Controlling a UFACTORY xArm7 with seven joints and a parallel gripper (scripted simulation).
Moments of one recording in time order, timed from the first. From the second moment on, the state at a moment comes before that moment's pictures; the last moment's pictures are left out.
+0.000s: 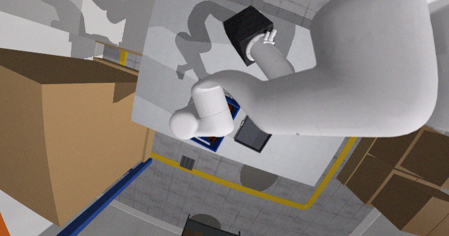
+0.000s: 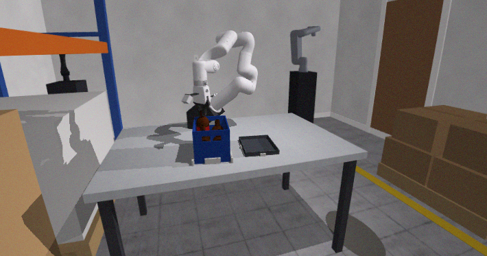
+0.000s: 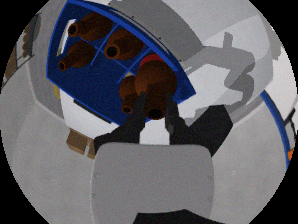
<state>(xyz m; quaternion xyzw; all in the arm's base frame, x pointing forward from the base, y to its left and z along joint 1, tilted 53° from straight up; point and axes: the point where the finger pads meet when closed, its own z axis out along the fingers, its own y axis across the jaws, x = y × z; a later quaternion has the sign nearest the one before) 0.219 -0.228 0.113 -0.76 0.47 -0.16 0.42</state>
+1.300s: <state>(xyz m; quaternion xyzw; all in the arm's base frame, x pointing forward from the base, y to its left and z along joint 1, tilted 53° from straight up) 0.205 -0.238 0.126 -0.76 0.47 -0.16 0.42</state>
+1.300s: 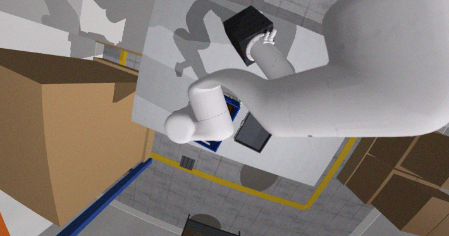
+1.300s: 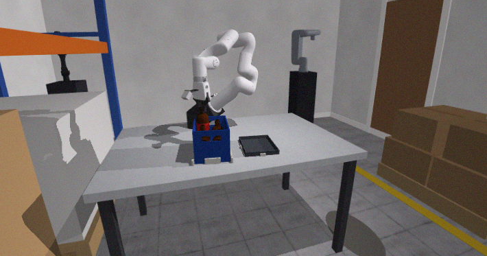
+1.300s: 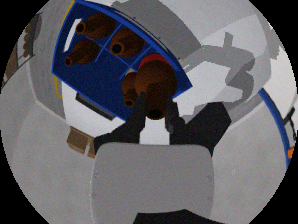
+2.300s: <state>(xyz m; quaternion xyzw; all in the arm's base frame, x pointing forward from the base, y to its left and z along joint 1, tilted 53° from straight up) 0.199 -0.243 0.131 -0.76 0.47 -0.16 0.42</state>
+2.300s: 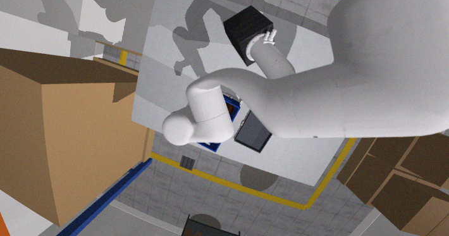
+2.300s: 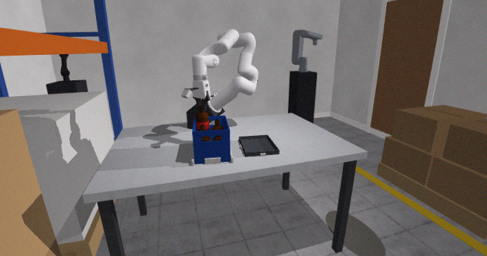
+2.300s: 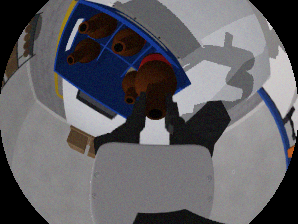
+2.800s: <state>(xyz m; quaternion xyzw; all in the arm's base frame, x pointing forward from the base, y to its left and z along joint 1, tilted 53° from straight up) 0.190 -0.250 0.140 -0.76 0.47 -0.16 0.42</state>
